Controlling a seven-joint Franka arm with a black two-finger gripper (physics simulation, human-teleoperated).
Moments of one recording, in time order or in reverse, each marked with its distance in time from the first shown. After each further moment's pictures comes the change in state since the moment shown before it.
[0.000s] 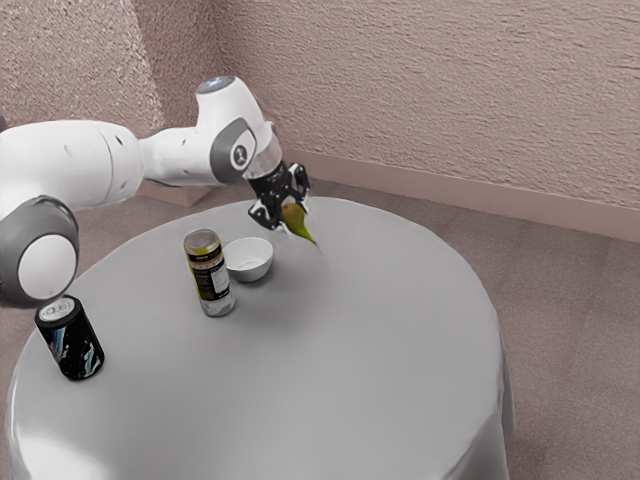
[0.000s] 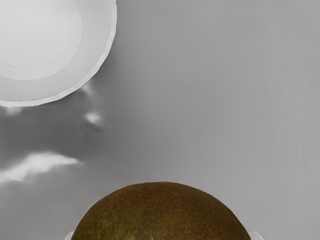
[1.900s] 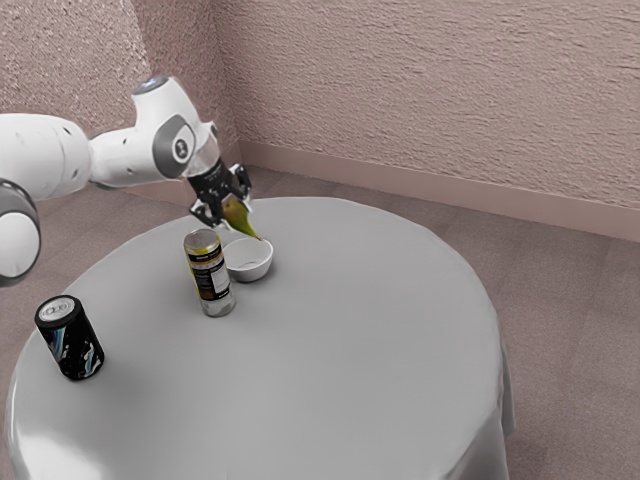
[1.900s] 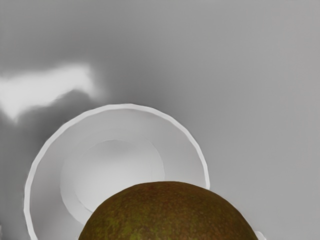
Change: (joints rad) arm 0.212 -0.045 -0.058 -0.083 -0.003 -0.006 0.180
